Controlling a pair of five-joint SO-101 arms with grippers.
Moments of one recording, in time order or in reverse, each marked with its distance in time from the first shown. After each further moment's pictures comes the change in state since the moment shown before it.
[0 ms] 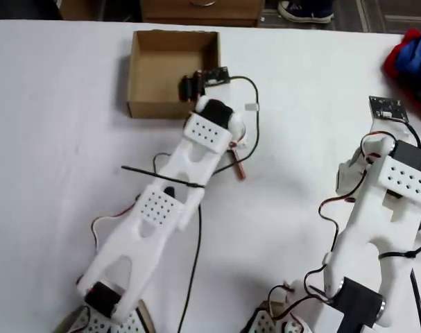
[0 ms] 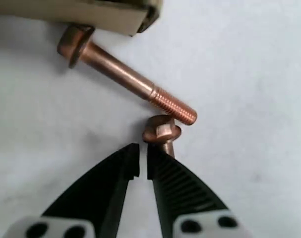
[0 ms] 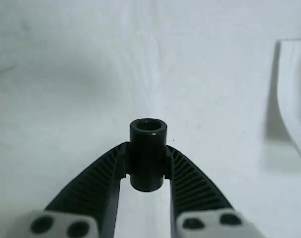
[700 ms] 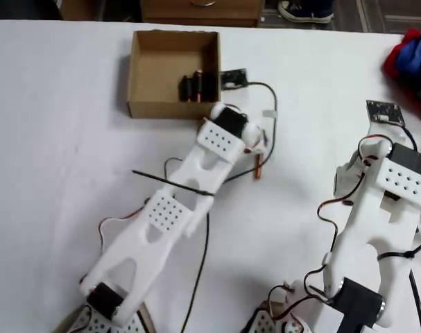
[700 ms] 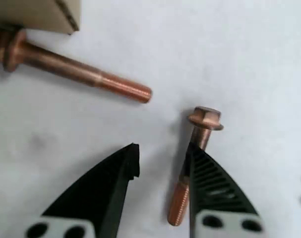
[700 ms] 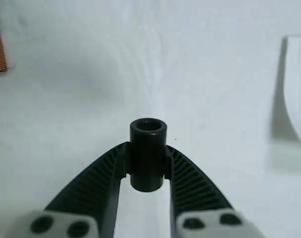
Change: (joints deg) left arm 5.4 0.1 -0.9 -6.1 0.0; right arm 0.0 0.0 3.7 -2.4 0.0
